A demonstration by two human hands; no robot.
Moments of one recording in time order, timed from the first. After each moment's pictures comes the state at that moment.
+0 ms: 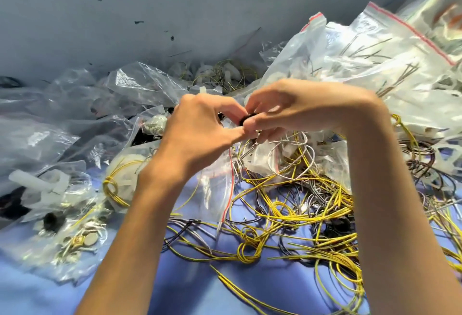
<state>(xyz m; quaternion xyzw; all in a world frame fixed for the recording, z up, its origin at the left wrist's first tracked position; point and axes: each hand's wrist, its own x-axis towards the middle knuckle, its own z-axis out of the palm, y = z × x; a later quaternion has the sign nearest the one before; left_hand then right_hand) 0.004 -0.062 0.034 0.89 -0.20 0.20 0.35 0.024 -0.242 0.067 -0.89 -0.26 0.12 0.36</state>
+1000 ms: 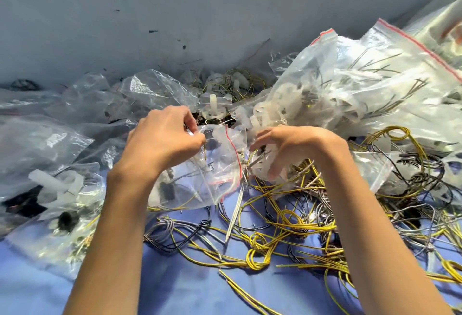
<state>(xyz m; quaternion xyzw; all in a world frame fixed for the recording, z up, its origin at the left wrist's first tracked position) 0.007 -0.011 0.044 0.97 0.01 0.13 0.19 0.067 -0.227 0.011 -0.96 -0.20 0.17 0.10</state>
